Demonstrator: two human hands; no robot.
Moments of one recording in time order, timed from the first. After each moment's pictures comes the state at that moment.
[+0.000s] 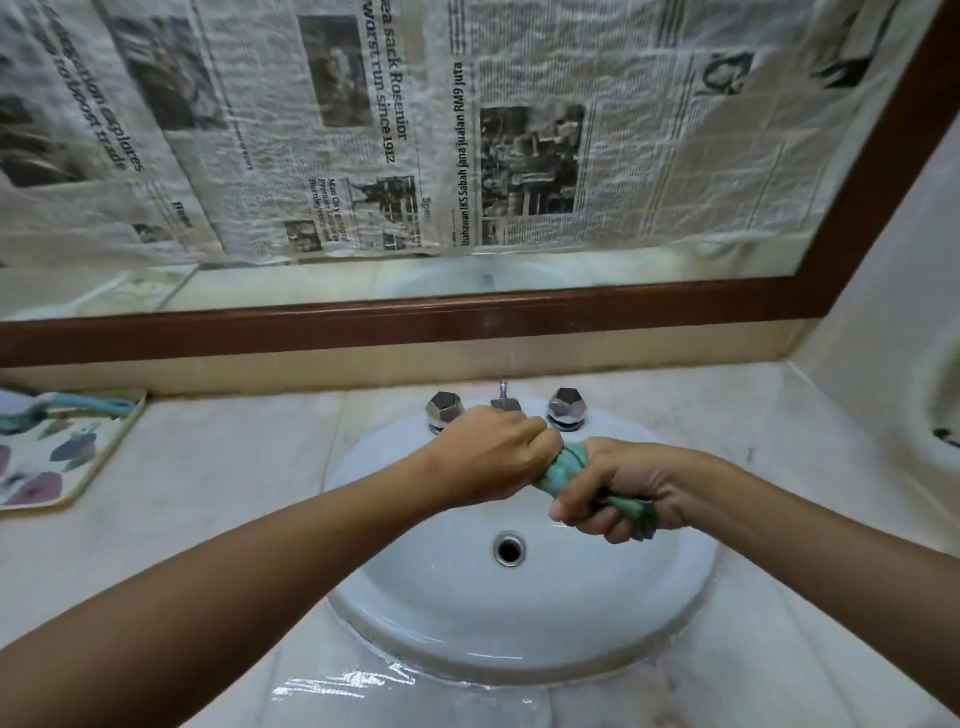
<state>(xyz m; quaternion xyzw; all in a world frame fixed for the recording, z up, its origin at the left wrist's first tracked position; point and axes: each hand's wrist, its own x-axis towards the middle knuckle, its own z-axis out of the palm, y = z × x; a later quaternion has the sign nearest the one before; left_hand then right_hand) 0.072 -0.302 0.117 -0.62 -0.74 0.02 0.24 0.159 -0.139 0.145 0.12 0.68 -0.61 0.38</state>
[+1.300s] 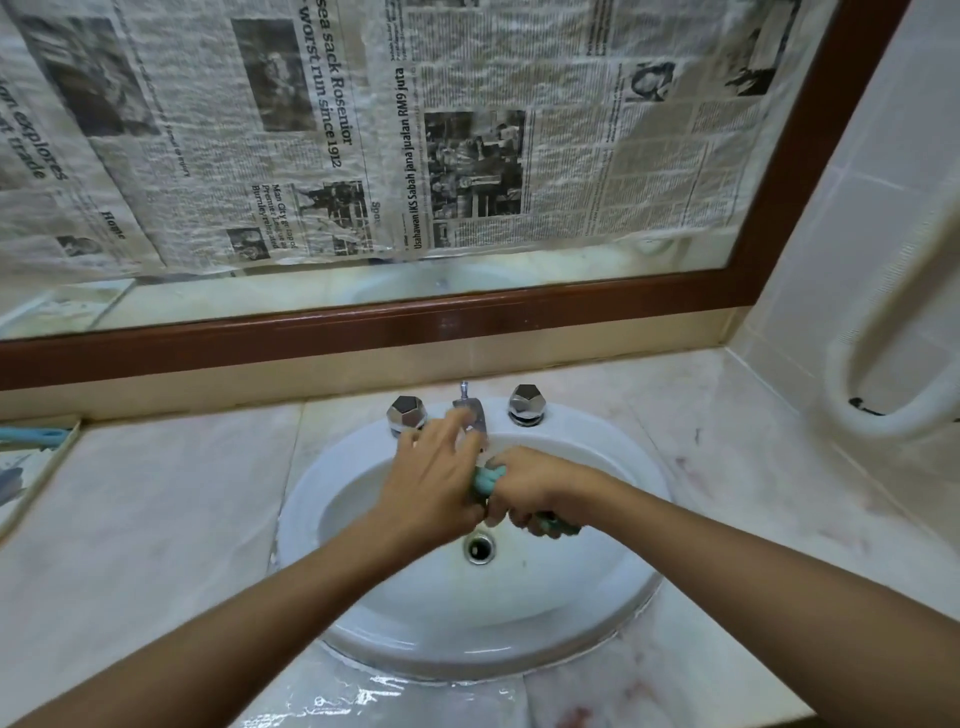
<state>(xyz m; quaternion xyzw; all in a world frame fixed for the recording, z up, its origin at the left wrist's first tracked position) 0.103 -0.321 0.095 -0.40 -0.91 -0.05 0.09 0.151 -0.181 0.119 0.16 0.85 -0.43 0.27</state>
